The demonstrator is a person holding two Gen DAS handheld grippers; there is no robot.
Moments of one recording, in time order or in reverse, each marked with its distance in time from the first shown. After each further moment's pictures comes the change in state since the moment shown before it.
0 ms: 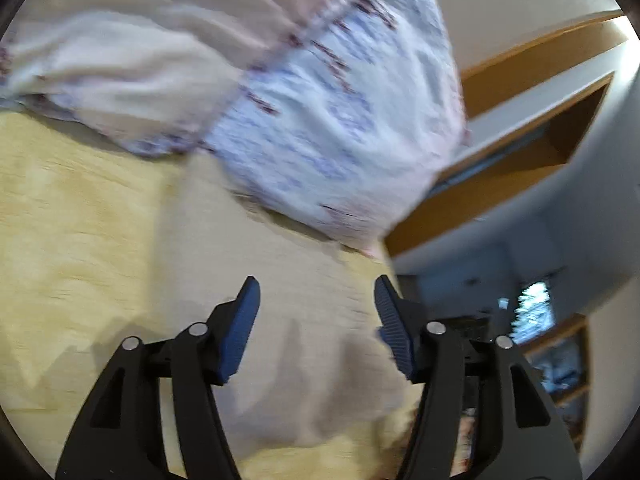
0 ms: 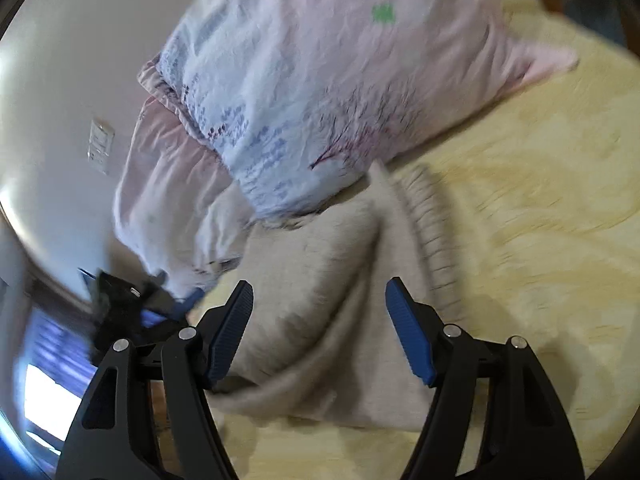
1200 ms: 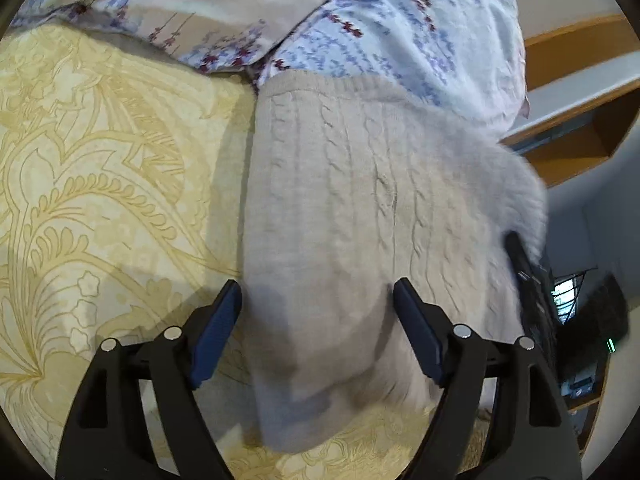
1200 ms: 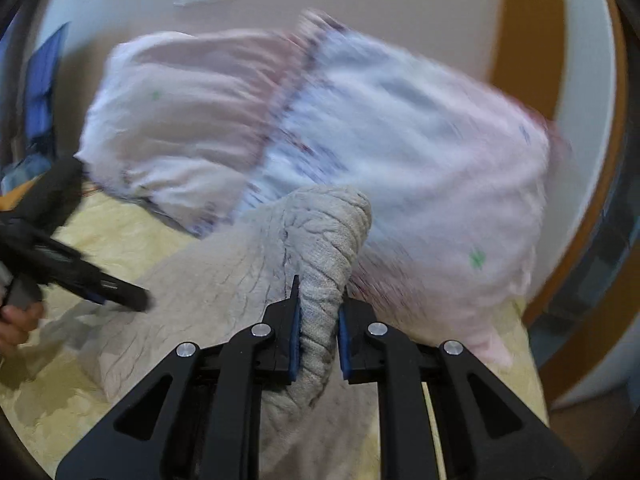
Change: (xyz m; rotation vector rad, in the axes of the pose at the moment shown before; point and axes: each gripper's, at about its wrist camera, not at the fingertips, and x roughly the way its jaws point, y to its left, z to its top) left arm 0.035 0.034 -0.032 -0.046 0.118 0.123; right arm 0.020 0.126 -0.022 -0.960 -0.218 -0.497
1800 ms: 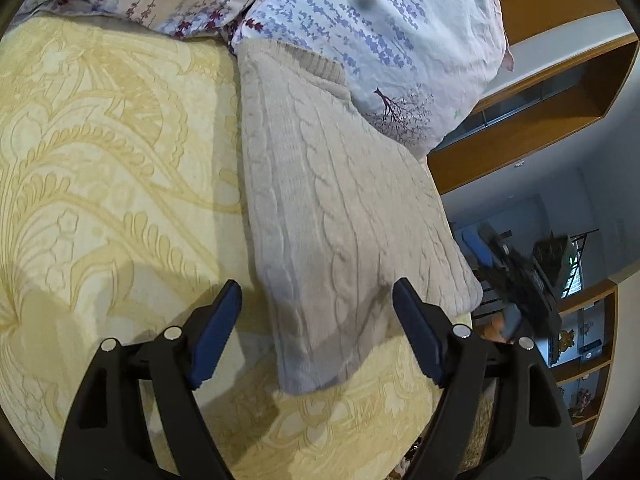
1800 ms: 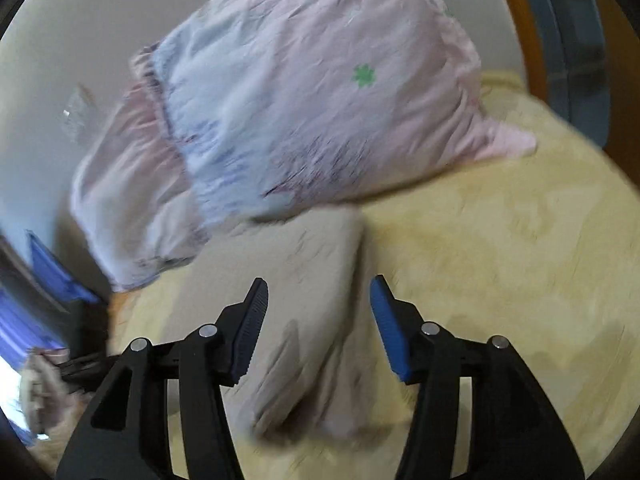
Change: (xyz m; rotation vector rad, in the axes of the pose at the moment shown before) left arm 0.005 -0.008 -0.032 0.079 0.086 -0.012; right arm -0.021 -0.115 -0.098 0.739 0.187 0.288
